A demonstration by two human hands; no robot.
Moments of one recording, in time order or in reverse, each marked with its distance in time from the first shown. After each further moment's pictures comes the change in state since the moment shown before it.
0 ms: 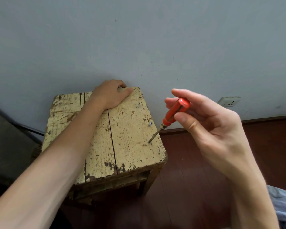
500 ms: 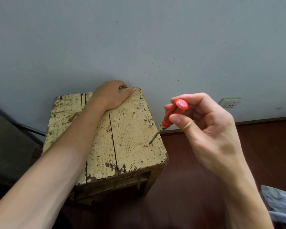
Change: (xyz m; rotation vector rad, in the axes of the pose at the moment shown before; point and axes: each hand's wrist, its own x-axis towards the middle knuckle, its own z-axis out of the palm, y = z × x) left_hand 0.002 -0.003 0.003 0.008 0.010 0.010; right_hand 0.004 0.004 0.012 -0.006 0.061 -0.017
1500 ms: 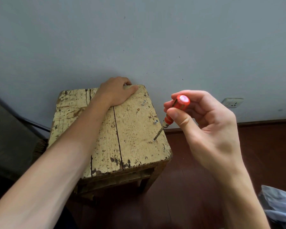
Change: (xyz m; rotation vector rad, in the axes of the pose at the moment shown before) left_hand 0.002 -0.004 0.003 -0.008 0.011 -0.001; right_hand -0.003 -0.010 0.018 0.002 0.048 0.000
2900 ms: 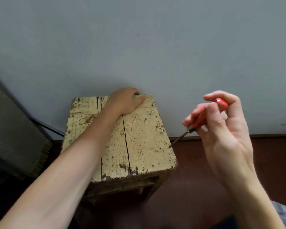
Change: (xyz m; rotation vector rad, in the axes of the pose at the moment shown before) left_hand -0.008 0.002 -0.002 0.047 -0.019 0.002; right_hand 0.004 -0.016 -0.008 0.275 0.031 0.080
